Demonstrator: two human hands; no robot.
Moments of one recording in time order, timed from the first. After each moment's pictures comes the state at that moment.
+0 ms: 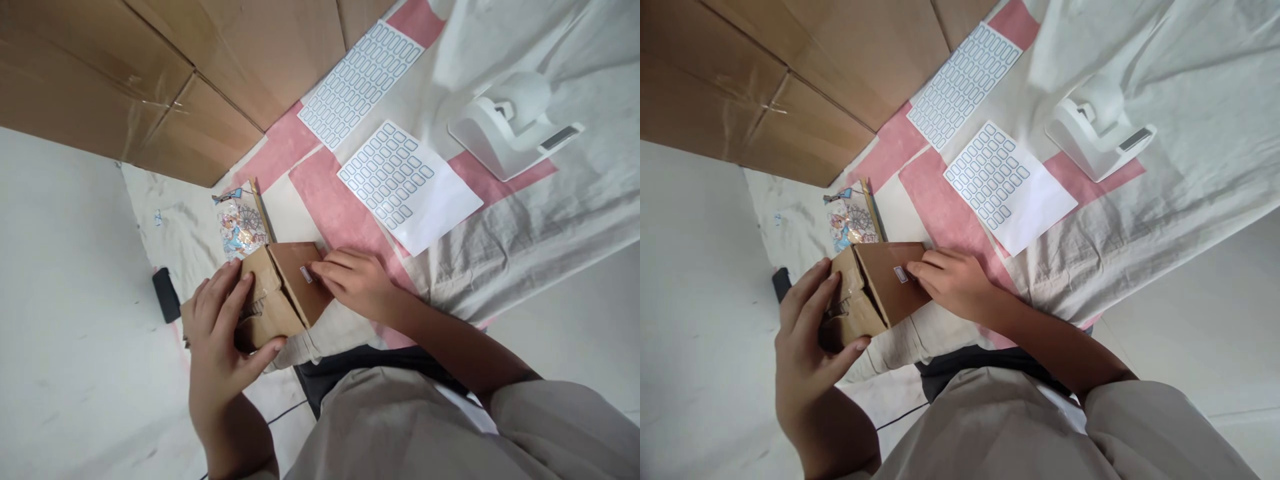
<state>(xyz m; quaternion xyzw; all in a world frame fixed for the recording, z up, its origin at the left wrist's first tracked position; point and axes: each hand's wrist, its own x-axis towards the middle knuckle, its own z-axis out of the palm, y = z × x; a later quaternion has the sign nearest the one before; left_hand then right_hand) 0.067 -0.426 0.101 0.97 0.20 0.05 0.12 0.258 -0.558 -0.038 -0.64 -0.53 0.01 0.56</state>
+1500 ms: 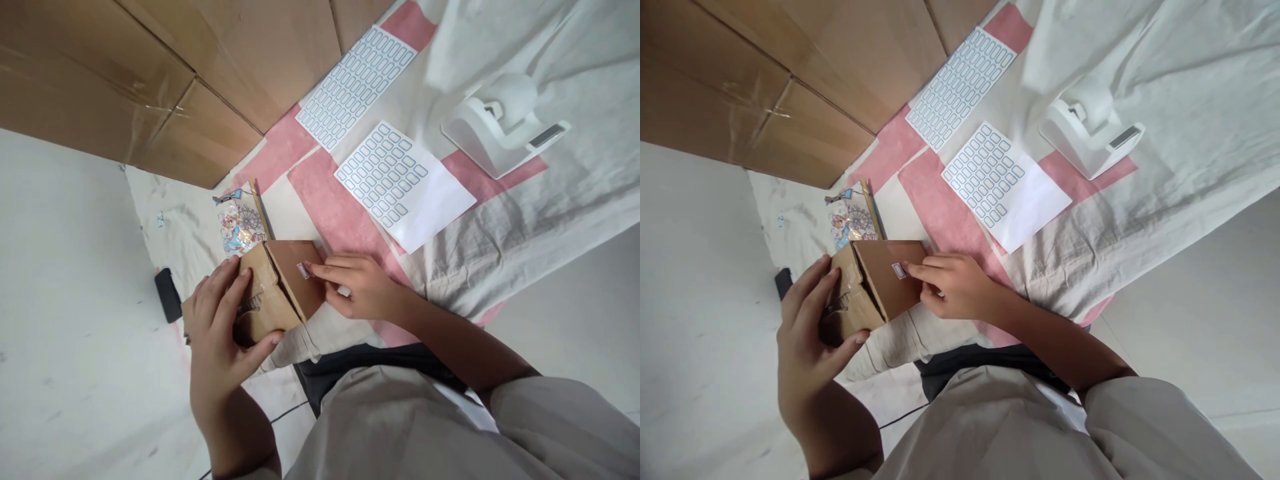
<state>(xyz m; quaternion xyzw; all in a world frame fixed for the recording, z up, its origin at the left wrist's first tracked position) 0.068 -0.426 0.101 0.97 0.20 0.06 0.12 0.263 -0.569 -0.035 -0.58 -0.53 0.09 0.61</state>
